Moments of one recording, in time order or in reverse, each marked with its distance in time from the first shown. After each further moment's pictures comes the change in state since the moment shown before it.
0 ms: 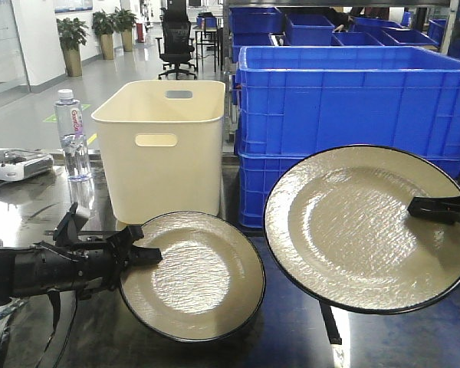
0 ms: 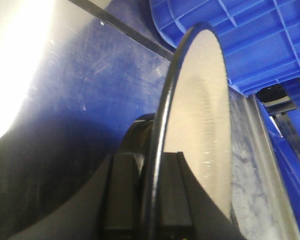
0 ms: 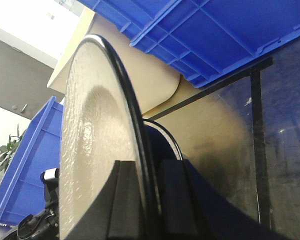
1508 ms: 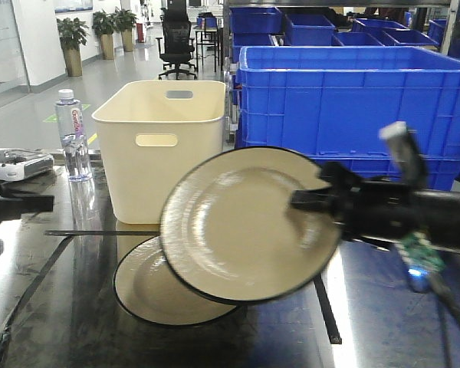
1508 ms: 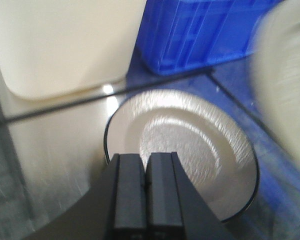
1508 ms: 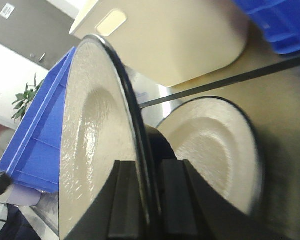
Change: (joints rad) left arm 0.270 -0.523 -0.003 0.562 0.183 0.098; right arm 0.469 0.280 -0.246 0.034 -0.271 -0.012
